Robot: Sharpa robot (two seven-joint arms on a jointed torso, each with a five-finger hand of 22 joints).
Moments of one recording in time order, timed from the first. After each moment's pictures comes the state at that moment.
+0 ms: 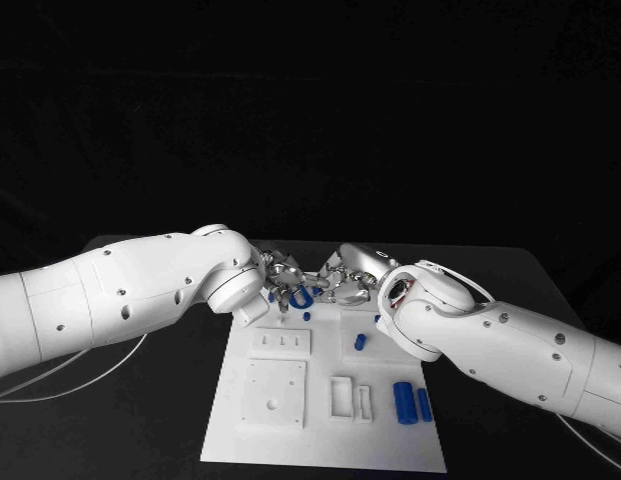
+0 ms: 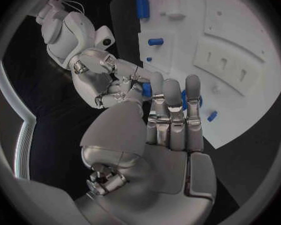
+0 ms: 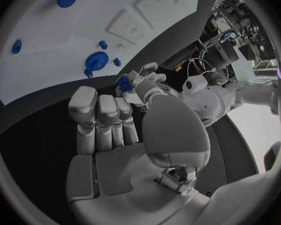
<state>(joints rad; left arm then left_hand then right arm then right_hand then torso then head) 1.50 -0.54 -0.20 1.33 -0.58 -0.13 -0.49 1.22 0.03 -0.10 0.12 0.17 1.16 0.03 0.07 0.55 1.46 -0.05 0.43 0.34 1.31 -0.10 1.07 0.38 0.02 1.02 -0.11 0.90 0.66 1.09 -0.60 0.20 1.44 -1.50 -0.27 -0.26 1.25 -0.10 0.39 -0.11 0.18 1.21 0.07 0.06 0.06 1.25 -0.02 1.14 1.18 1.45 -0.09 1.07 1.06 0.08 1.47 -0.10 0.90 1.31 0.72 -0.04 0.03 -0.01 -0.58</state>
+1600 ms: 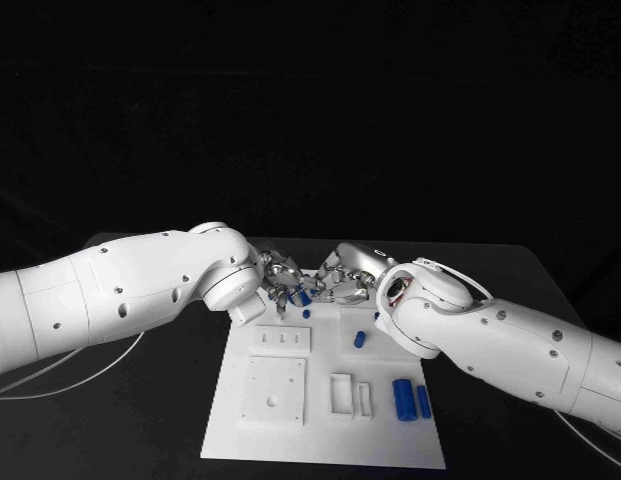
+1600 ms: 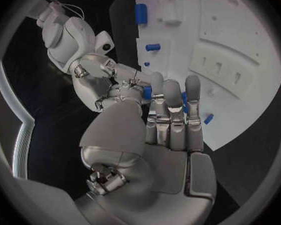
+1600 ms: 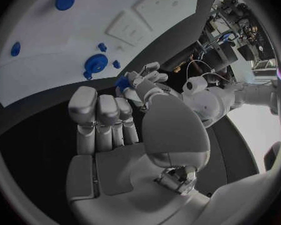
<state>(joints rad) 1.50 -0.54 -0.20 1.33 -0.58 -0.09 -0.51 1.23 0.02 -0.08 0.14 0.42 1.17 0.01 0.08 0.56 1.46 -0.05 0.43 0.34 1.30 -0.10 1.08 0.38 0.02 1.02 -0.12 0.89 0.69 1.09 -0.59 0.19 1.43 -1.50 -0.26 -0.25 1.26 -0.10 0.39 -0.11 0.18 1.22 0.07 0.06 0.06 1.25 -0.02 1.14 1.18 1.45 -0.09 1.07 1.06 0.08 1.47 -0.11 0.90 1.31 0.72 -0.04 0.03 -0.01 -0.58</state>
